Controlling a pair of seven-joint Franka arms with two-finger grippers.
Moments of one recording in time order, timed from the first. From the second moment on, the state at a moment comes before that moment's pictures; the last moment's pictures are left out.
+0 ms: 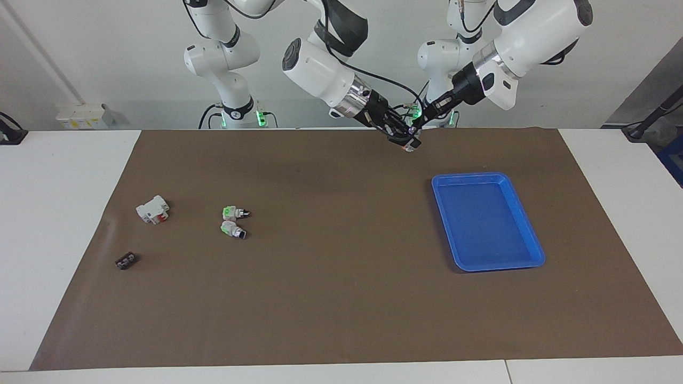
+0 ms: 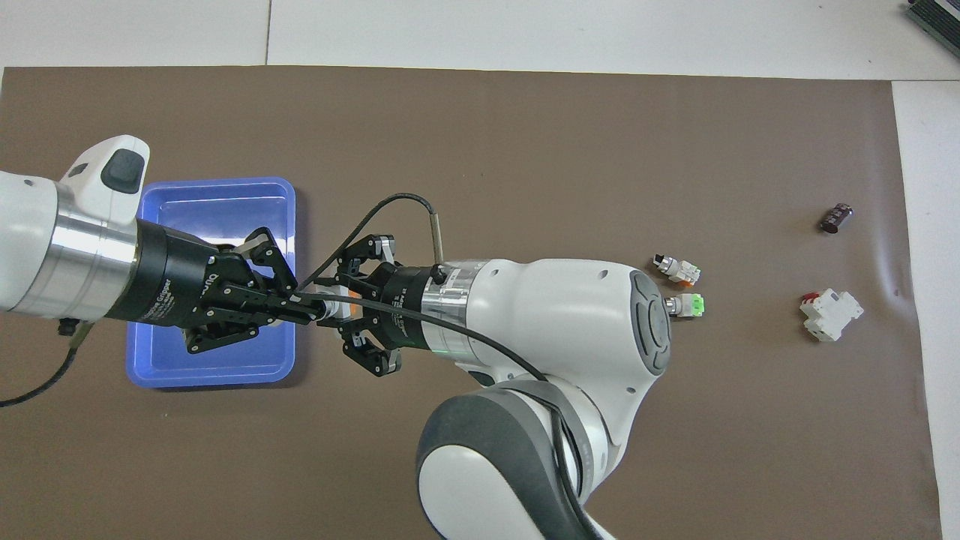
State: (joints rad) left arm -0.06 -0.13 -0.17 -1.77 -0.62 1.61 -0.83; right arm 0.39 0.17 0.35 -1.78 0.92 2.51 1.54
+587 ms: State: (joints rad) left arm -0.06 -0.13 -0.17 -1.78 -0.63 1.59 -0.81; right arm 0.39 0.17 0.35 -1.78 0.92 2.52 1.54
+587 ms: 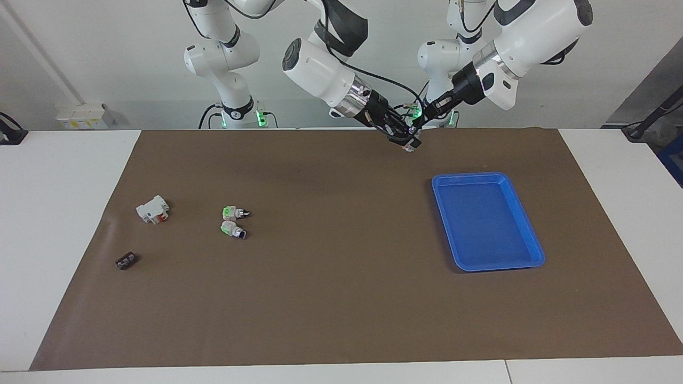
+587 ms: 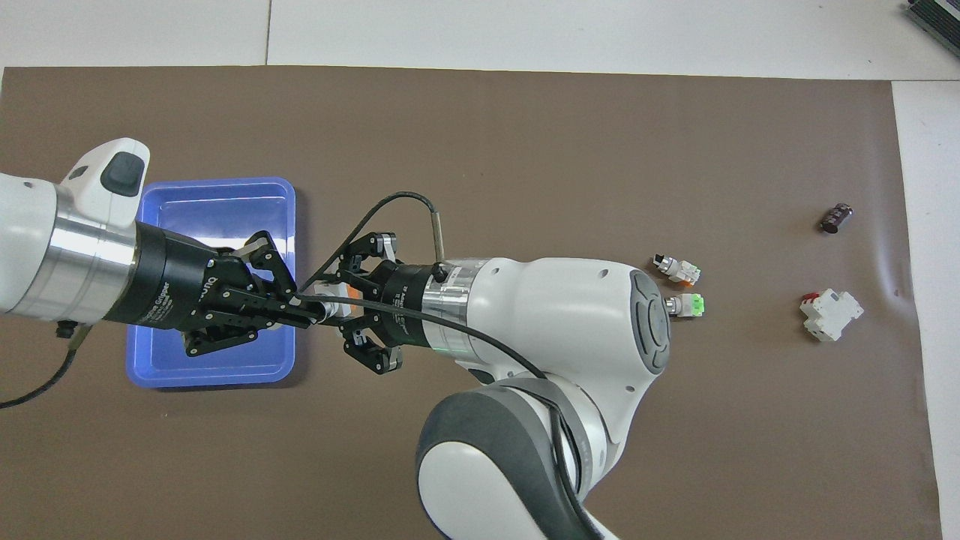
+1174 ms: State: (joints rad) left arm -0.03 -0.17 -0.17 -1.83 -0.64 1.50 -0.80; right arm 0.32 0.12 0.33 -1.80 0.89 2.53 1.48
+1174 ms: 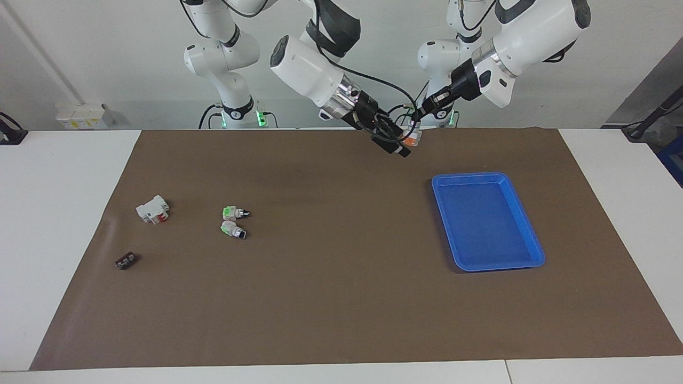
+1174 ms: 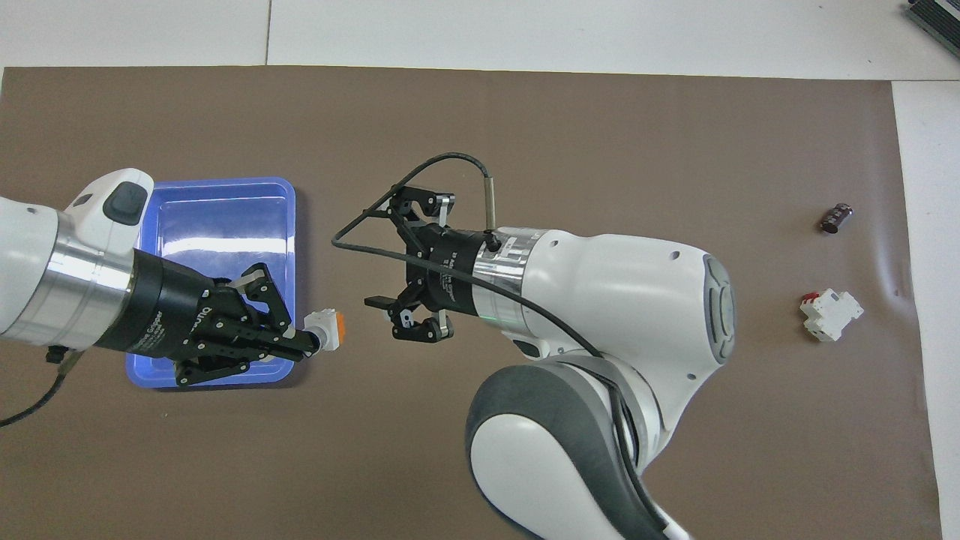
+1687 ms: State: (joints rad) left arm 0.00 -0.19 -0.16 -1.88 -0.60 1.56 -0.74; right arm 0.16 0.09 0.32 -1.81 0.61 2.33 1.19
